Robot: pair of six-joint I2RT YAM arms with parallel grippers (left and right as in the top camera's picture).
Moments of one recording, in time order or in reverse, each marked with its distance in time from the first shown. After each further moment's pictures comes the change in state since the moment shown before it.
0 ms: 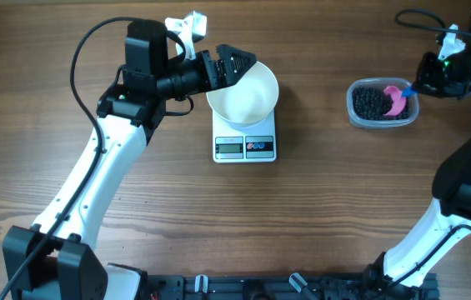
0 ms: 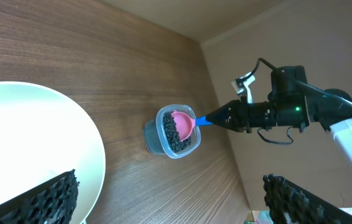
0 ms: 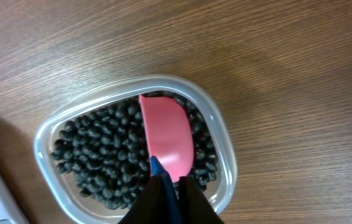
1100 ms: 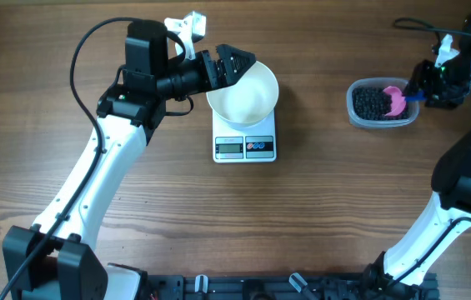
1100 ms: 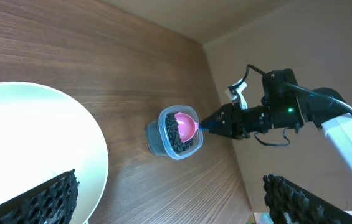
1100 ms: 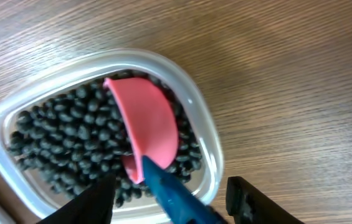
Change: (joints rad) left arm 0.000 0.000 0.000 -0.004 -0.012 0.000; right arm -0.003 0.051 0.026 -0.078 0.031 -0.013
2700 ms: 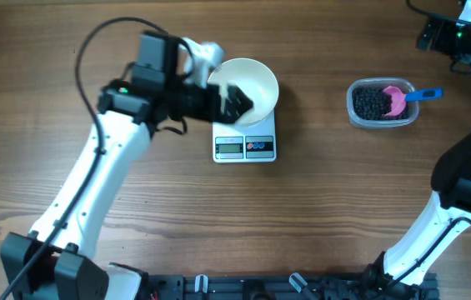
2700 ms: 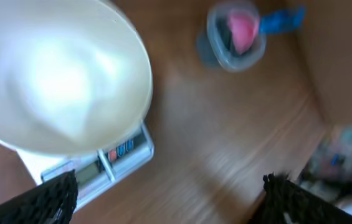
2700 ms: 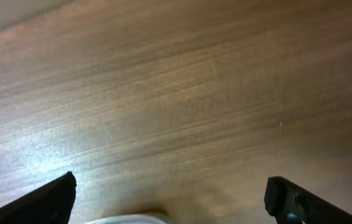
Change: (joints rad) left arm -0.077 0.000 0.120 -0.588 -0.122 0.502; right arm 0.003 0.005 0.122 0.372 0.053 0.010
